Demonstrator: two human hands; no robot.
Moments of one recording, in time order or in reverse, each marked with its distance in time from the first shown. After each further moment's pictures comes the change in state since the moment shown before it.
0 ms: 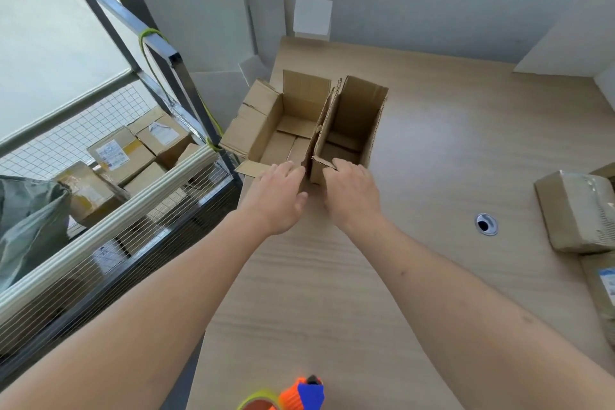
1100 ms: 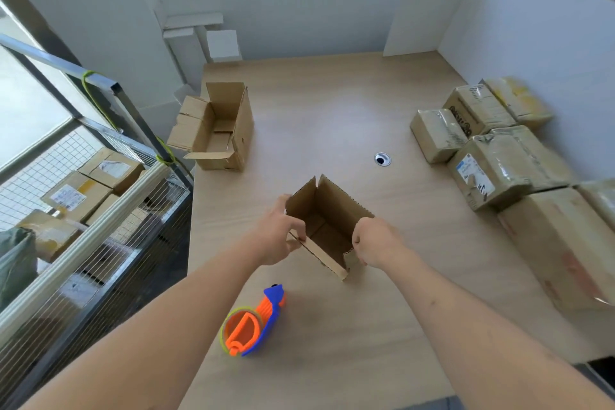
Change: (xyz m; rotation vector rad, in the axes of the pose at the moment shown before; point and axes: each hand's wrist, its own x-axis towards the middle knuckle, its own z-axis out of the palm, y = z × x) left_hand -0.176 0.126 0.036 -0.145 -0.298 0.288; right_hand -0.300 0.079 -0.038 0.251 -0.410 0.486
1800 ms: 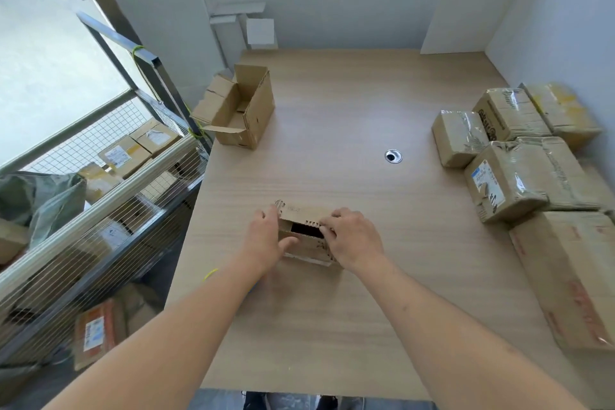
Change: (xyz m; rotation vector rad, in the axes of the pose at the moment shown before) left_hand -0.029 0.069 0.079 -0.153 0.349 -0.489; right_hand -0.009 0.045 0.032 0.005 0.245 -0.439
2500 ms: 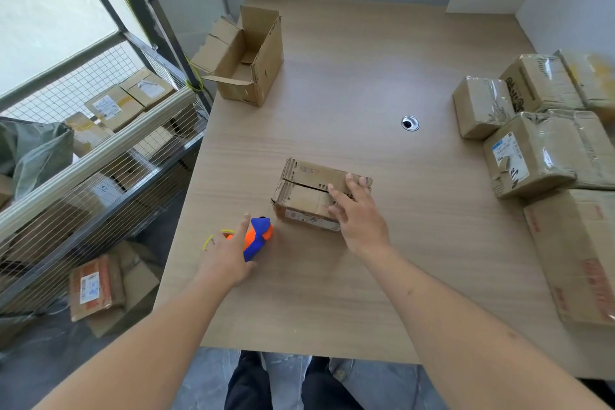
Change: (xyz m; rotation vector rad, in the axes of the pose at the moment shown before) left_hand -0.041 -0.149 0.063 0.173 -0.212 -0.268; right_hand -0.004 0.003 0.065 0.219 0.049 0.067
